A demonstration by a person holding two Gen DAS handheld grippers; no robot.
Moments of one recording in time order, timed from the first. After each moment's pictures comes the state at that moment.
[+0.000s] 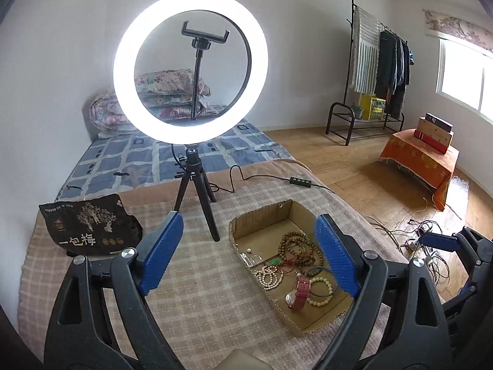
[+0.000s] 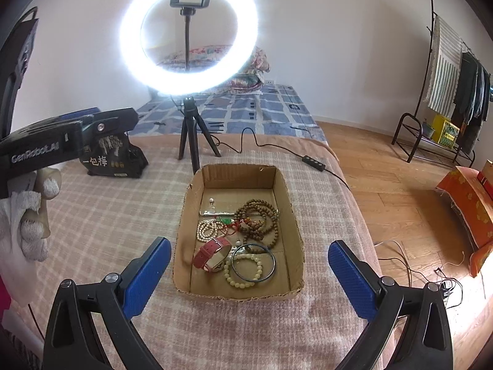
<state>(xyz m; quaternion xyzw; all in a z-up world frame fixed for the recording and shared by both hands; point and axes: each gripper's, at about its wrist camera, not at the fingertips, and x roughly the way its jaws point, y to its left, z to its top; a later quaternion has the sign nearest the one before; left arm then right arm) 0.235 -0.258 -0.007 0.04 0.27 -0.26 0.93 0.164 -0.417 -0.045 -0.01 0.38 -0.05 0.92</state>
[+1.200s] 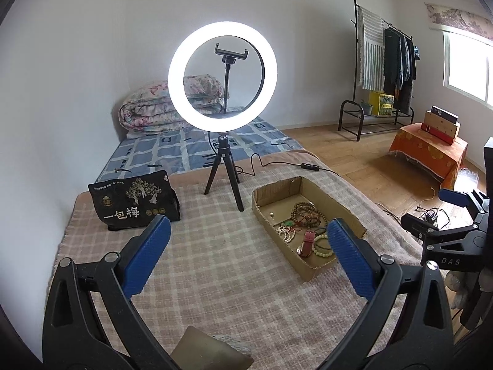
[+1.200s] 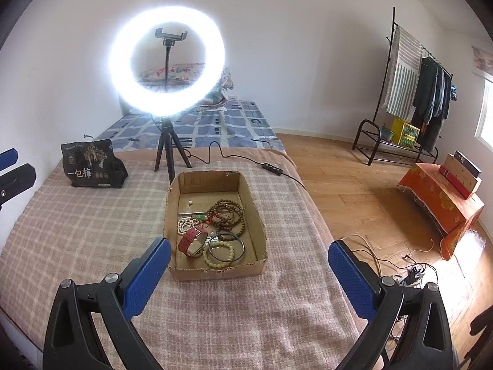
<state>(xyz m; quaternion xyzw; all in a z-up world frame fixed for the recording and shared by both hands) 0.131 -0.194 0.011 0.07 0.26 -0.22 0.94 0.095 -0.410 -0.015 -0.01 0.34 -0.14 0.93</state>
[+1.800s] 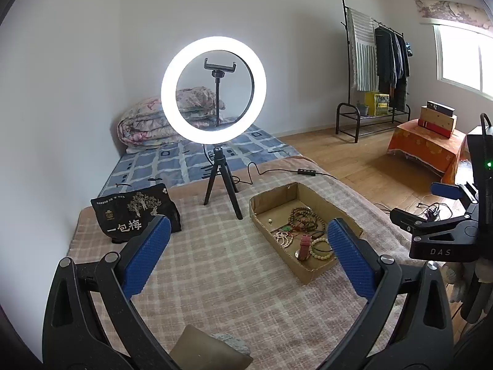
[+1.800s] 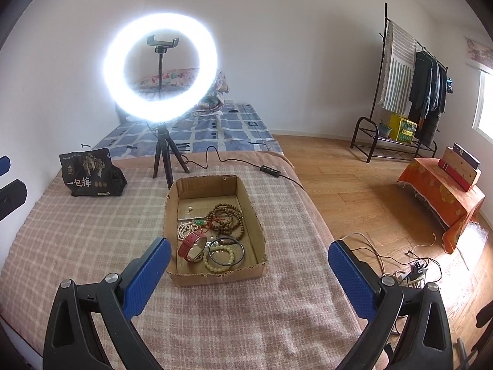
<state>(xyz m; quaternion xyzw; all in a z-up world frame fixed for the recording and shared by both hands) 0.112 -0.203 0.016 0.09 0.23 -0.23 0.94 0.094 -0.414 -0.014 0.00 0.33 -0.14 0.93</state>
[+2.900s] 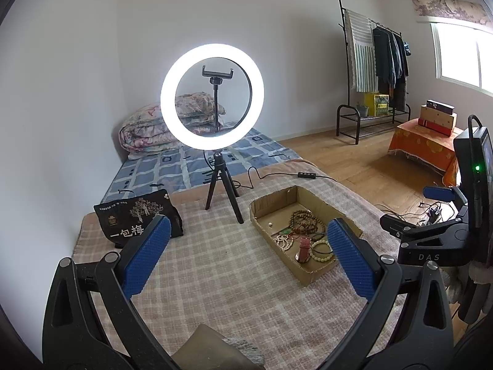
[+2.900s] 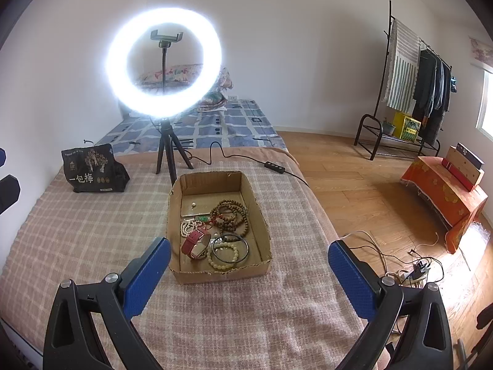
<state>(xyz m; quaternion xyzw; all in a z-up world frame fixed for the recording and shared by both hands) 0.105 -0.205 0.022 0.10 0.22 -0.23 0.94 0.102 -0.408 -0.020 0.00 0.34 -0.14 0.93</state>
